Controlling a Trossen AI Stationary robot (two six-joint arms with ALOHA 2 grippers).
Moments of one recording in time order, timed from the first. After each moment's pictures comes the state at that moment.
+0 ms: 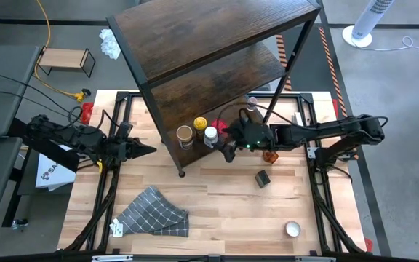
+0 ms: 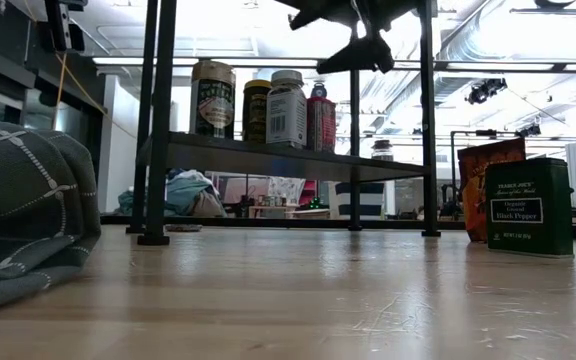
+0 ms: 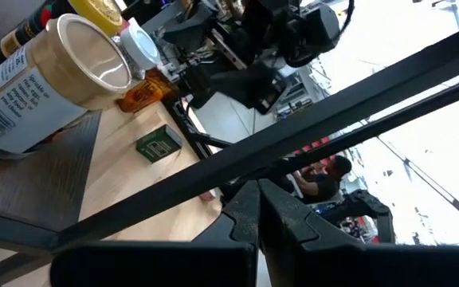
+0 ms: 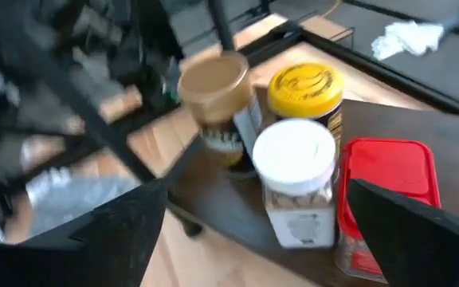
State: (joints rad) left arm -0.34 0.43 0.53 -0.18 -0.34 -1.08; right arm 0.06 1.44 1.10 -0.13 0.33 0.53
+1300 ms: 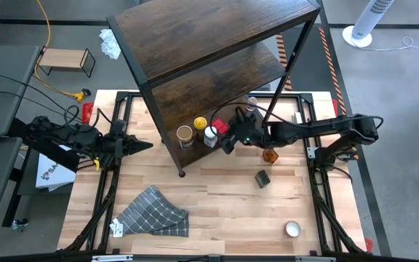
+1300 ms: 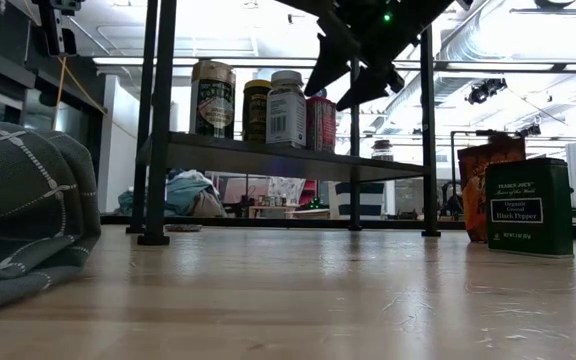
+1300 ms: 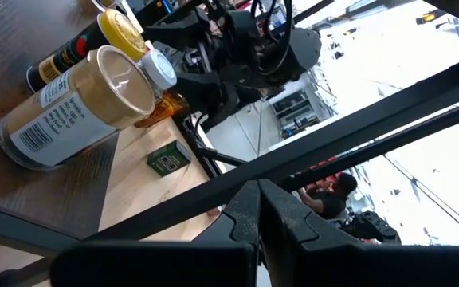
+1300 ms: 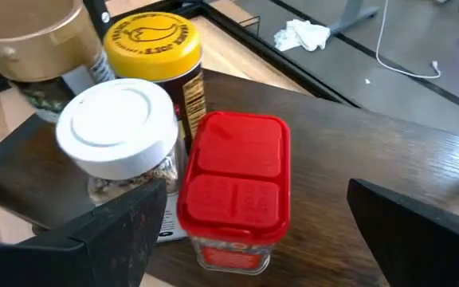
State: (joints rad) left arm -0.34 0.36 0.53 -0.24 -0.40 -1.09; right arm -0.01 1.51 1.10 -0.27 0.52 0.38
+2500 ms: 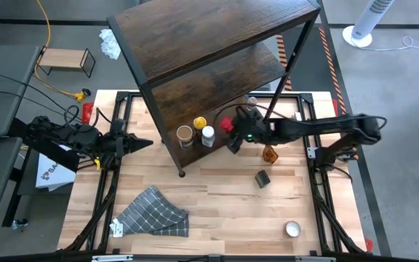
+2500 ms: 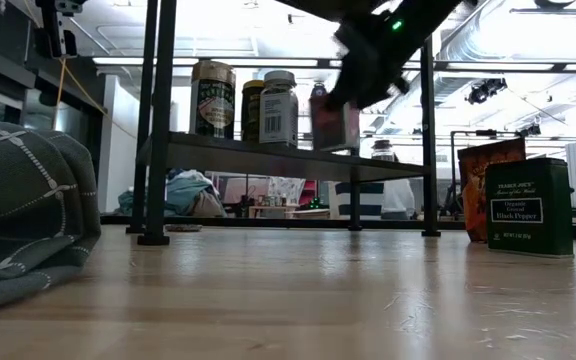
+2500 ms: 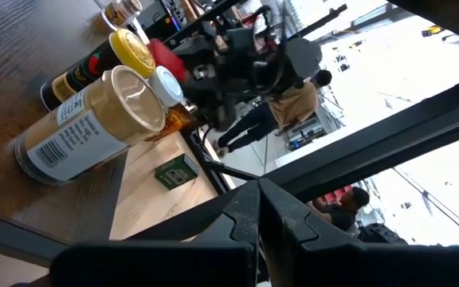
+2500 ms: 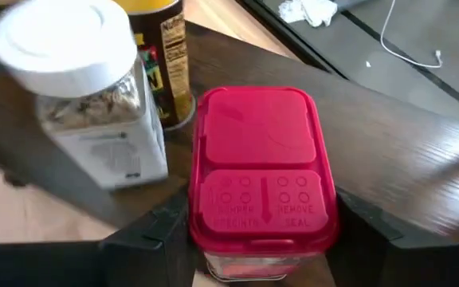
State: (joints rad) left arm -0.34 0.36 0.53 -0.24 -0.46 -1.08; right arm -0.04 1.46 1.10 -0.43 0.46 0.31
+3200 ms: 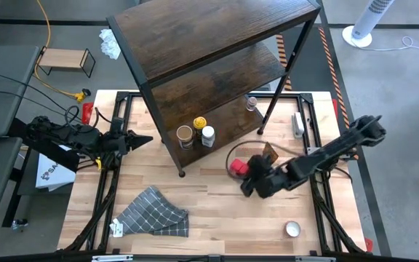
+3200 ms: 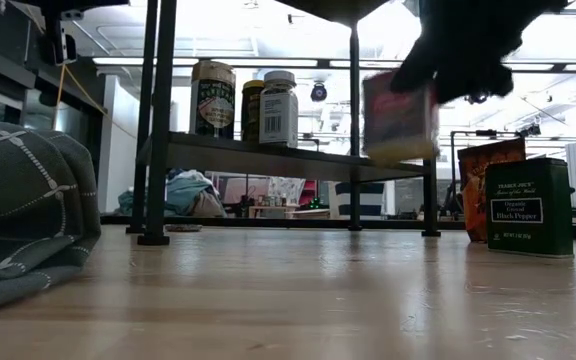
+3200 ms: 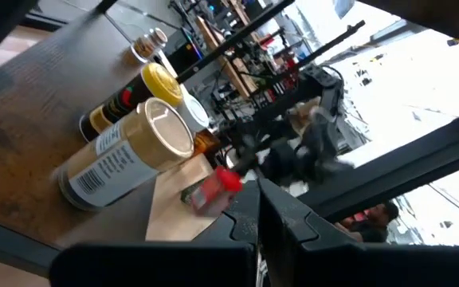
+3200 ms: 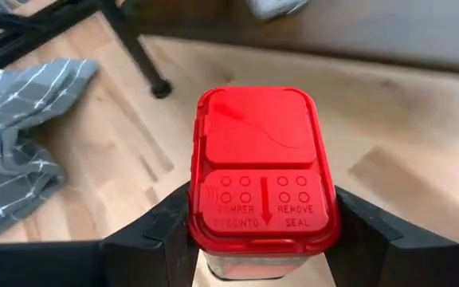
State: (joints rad) left arm -0.34 0.36 0.53 -0.27 -0.56 -1.03; right arm 0.47 1.45 0.91 -0.40 0.66 0.98
